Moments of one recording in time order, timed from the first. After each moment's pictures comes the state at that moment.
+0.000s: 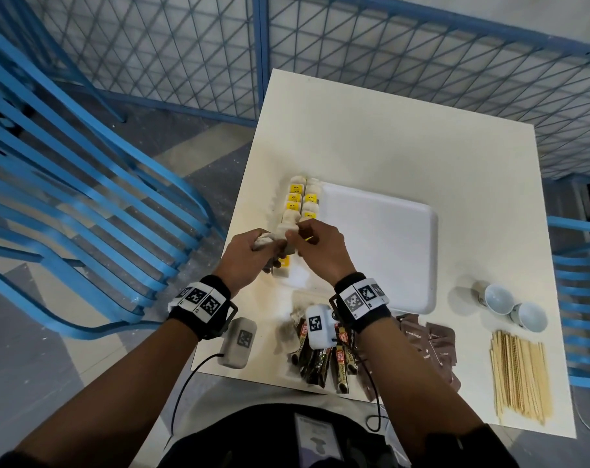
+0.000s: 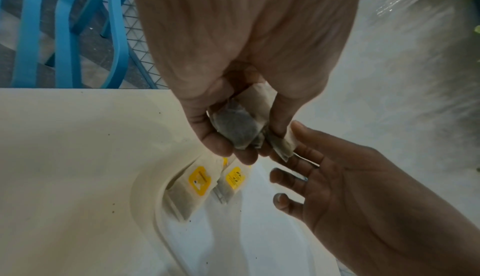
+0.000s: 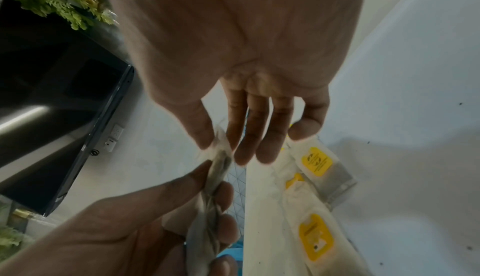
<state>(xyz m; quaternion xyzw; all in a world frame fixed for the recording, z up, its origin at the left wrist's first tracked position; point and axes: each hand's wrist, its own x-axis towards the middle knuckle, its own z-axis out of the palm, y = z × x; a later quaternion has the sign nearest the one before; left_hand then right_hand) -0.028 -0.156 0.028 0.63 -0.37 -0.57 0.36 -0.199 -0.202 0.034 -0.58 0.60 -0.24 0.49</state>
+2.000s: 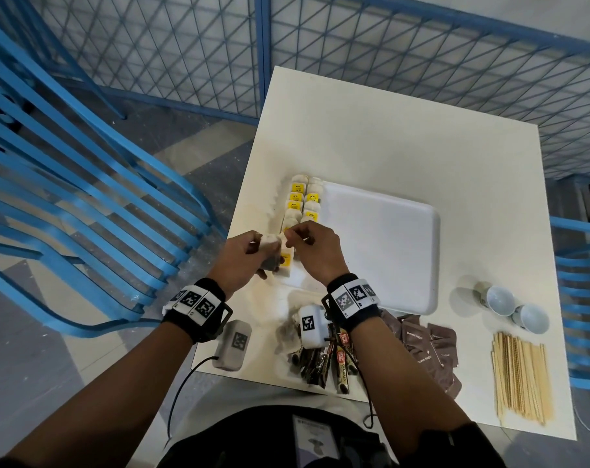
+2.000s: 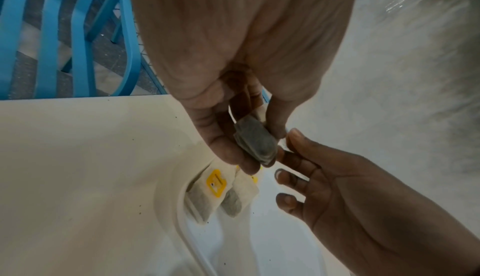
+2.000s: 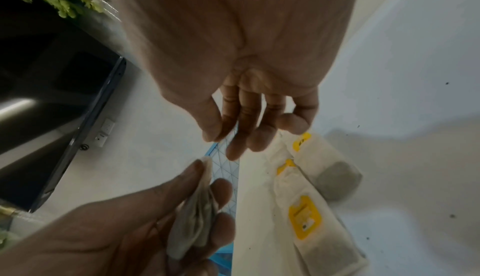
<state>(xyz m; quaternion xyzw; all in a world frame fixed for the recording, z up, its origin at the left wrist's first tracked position) -0.019 -0.151 0.017 0.65 -0.36 -0.57 0.36 -0.189 -0.200 0.025 -0.58 0.60 -0.25 0.49</state>
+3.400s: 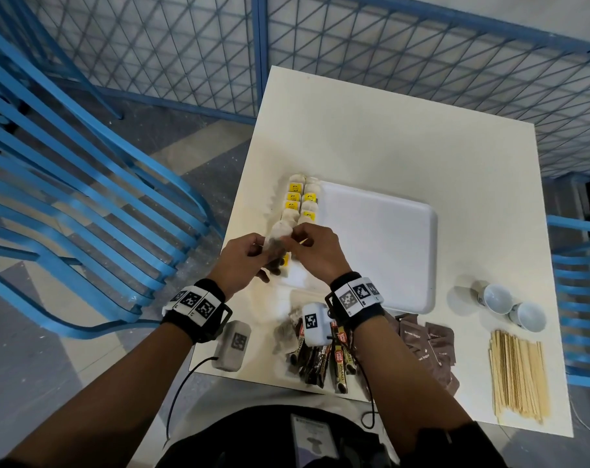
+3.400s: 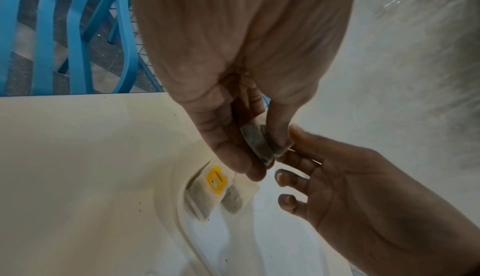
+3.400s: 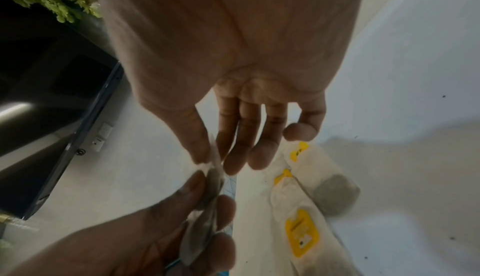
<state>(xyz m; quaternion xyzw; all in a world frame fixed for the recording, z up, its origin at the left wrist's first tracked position) -0.023 -0.150 0.024 0.62 -0.35 -0.61 0.34 -0.196 -0.202 0.029 -0.59 0.59 -0.21 0.51</state>
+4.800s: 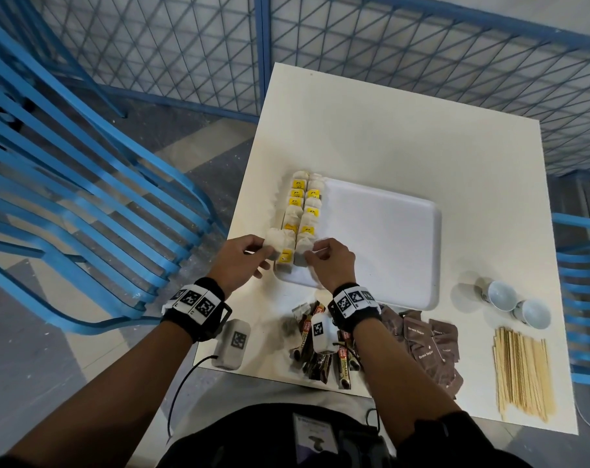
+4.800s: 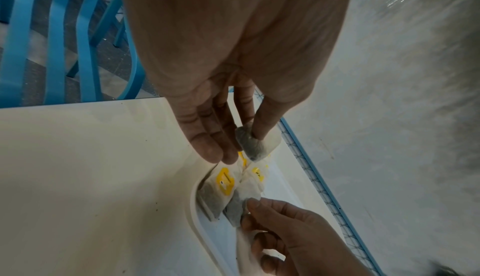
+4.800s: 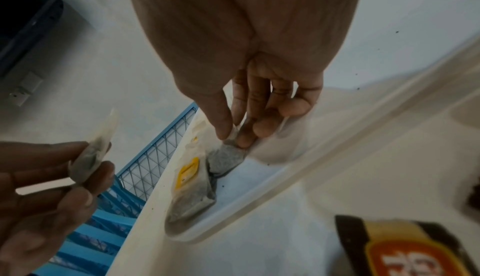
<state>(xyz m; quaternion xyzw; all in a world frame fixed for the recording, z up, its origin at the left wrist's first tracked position) -0.013 -0.142 0.017 0.67 -0.37 -0.56 0.31 -0.223 -0.184 -0.031 -0.53 0.71 -0.19 0.43</state>
